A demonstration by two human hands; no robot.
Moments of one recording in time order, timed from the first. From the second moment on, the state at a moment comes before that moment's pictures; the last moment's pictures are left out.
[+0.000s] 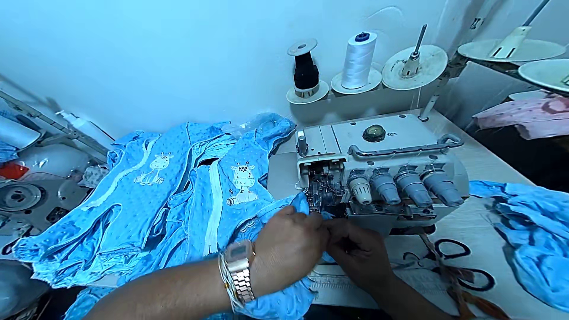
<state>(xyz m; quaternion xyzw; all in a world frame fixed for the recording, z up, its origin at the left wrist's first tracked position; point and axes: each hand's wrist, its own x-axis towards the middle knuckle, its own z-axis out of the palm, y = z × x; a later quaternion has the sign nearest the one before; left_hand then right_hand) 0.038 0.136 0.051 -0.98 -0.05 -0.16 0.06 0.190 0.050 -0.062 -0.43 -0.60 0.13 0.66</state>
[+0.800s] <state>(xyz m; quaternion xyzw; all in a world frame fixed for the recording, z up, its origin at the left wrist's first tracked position) 0.045 0.216 0.073 -0.98 0.06 -0.08 -0.16 0.178 0.057 -0.051 -0.47 -0.50 0.16 0.71</state>
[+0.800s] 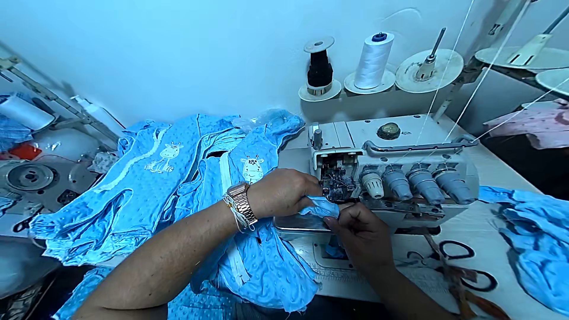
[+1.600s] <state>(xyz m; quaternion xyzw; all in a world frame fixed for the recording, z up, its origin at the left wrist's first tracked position) 0.049 0.205 0.083 -0.99 0.05 -0.02 -0.15 0.171 0.045 -0.054 -0.51 -0.56 -0.03 0.65</state>
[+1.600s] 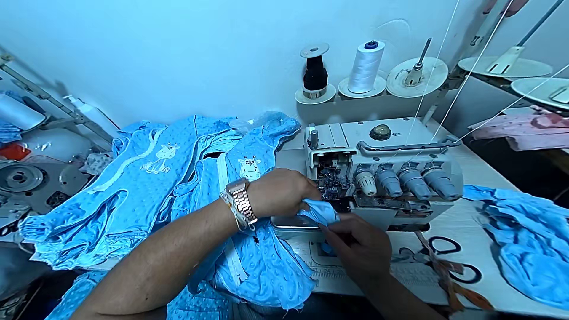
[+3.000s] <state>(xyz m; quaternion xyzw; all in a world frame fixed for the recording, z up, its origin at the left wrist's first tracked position) 0.036 0.220 0.054 -0.91 0.06 -0.14 -0.38 0.163 0.060 -0.034 -0.57 -0.50 -0.02 0.65</state>
